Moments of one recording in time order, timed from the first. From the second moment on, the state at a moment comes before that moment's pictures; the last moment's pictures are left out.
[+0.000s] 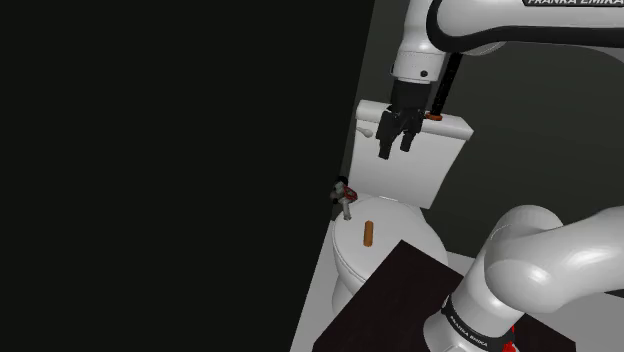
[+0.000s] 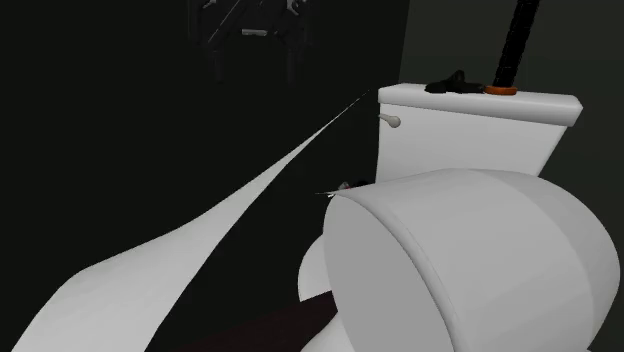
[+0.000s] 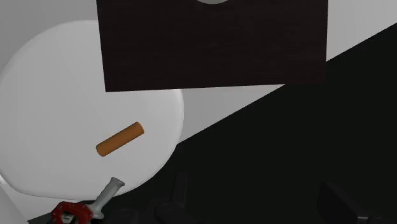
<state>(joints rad) -0.02 -0.78 -0.05 -2.41 0.00 1.57 0.06</state>
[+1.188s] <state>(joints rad) -0.13 -0.46 -0.13 -2.64 -0.05 2.25 0.15</state>
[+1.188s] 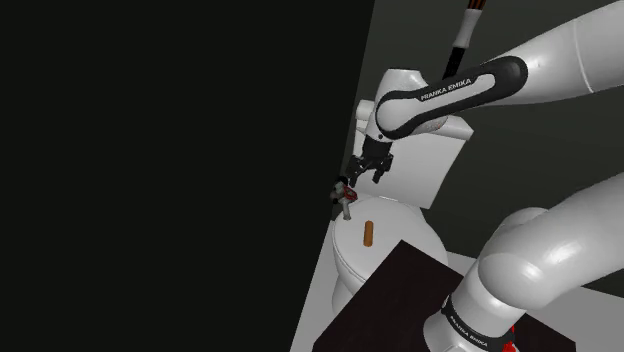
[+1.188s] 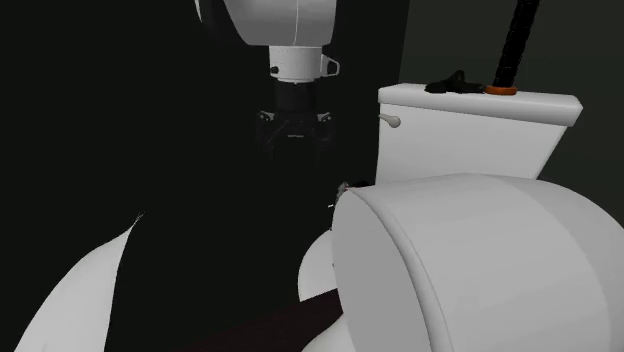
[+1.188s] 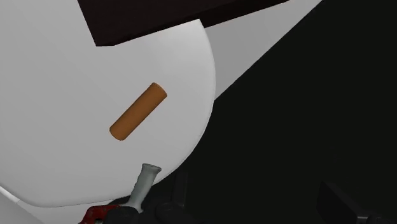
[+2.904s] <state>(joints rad) -0.39 0.56 -0.07 -2.20 0.39 3.03 -0.04</state>
